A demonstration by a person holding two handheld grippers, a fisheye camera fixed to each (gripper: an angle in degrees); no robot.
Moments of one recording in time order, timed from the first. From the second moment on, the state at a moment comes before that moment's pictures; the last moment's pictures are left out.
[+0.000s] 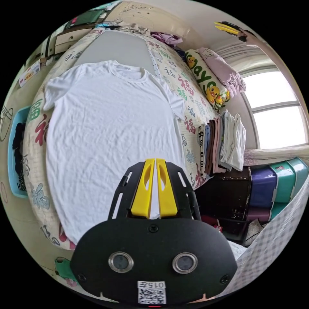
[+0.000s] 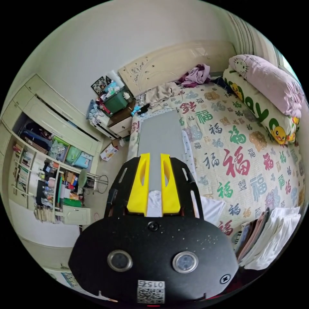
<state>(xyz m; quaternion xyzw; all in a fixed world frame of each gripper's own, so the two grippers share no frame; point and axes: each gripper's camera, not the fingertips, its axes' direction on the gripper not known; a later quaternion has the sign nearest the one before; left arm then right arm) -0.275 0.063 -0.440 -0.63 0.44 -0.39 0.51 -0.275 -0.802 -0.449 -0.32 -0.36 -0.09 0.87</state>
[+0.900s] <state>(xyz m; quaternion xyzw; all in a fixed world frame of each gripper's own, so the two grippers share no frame) -0.389 0.214 -0.520 -0.77 0.35 -0.40 0.35 0.015 -0.283 -0.605 -0.63 -0.12 -0.07 0.76</state>
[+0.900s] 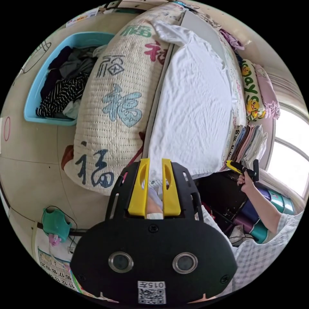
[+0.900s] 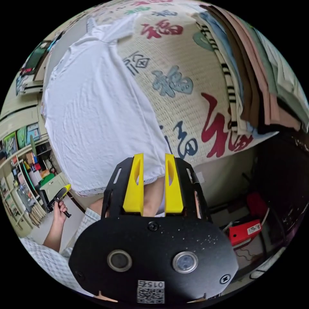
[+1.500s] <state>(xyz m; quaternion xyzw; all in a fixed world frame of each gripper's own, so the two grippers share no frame) -0.342 0.183 -0.459 -0.85 0.33 -0.26 0.31 0.019 -0.201 -0.666 -0.69 -0.15 -0.11 0.70</state>
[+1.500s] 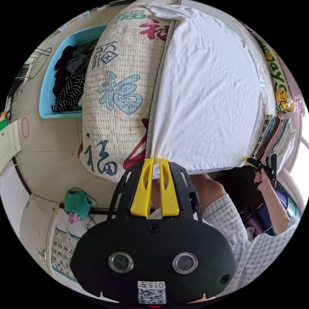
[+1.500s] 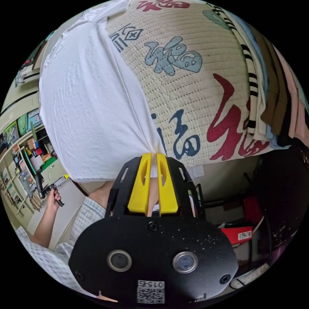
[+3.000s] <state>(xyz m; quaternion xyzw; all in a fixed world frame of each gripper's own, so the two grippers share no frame) -0.061 0.023 -0.026 -0.57 0.49 -0.37 0.55 -0.075 -0.287 -0.598 -0.43 -0.42 -0.11 0.79</state>
